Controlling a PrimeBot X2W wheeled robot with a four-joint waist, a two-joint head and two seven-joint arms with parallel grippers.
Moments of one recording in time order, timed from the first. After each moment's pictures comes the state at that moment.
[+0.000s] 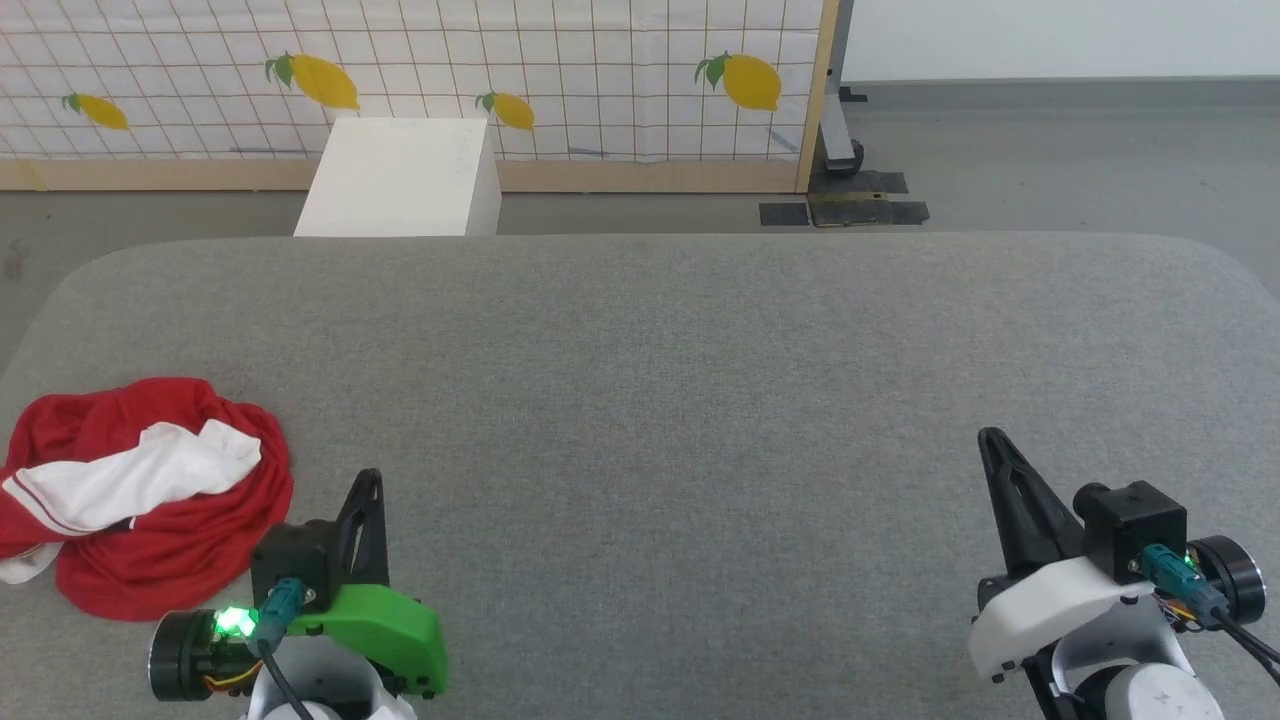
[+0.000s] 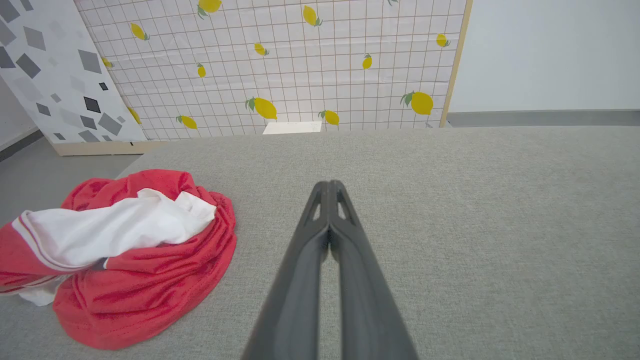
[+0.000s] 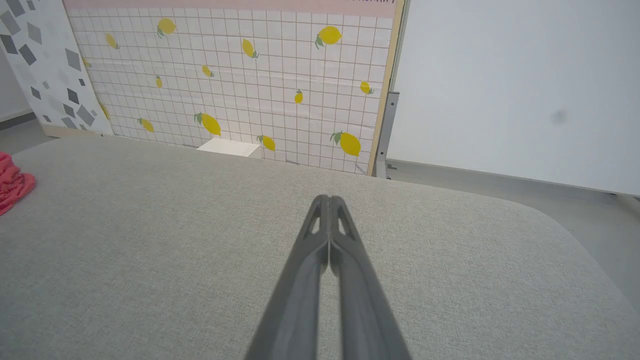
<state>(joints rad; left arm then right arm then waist) 0.02 0.05 0.00 0.00 -0.01 0.00 0.00 0.00 -0.05 0.00 0.01 0.01 0.13 0.00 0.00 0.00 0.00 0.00</state>
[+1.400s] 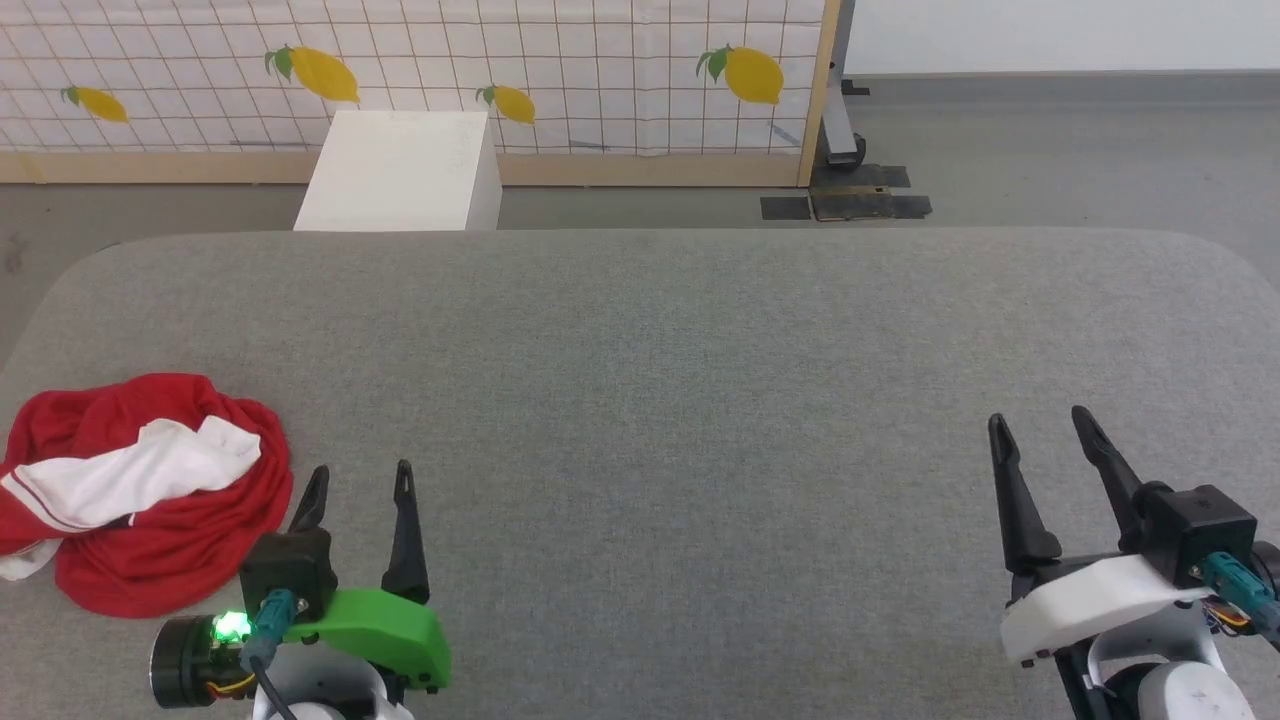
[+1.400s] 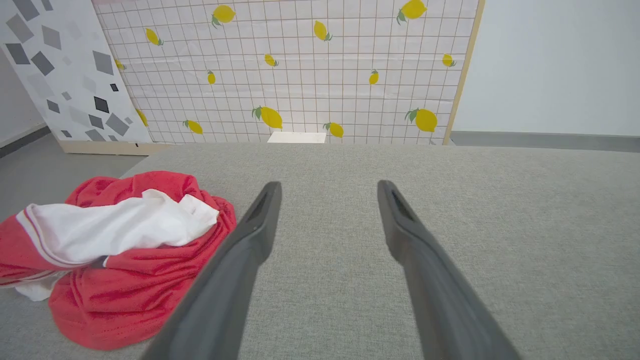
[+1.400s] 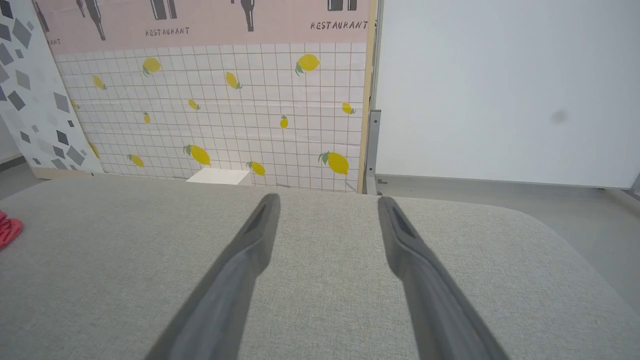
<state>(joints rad) 0.02 0.05 -0.01 0.01 -0.05 0.05 -0.07 0.00 -0.05 -0.06 0.00 0.07 0.13 -0.07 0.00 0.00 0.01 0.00</state>
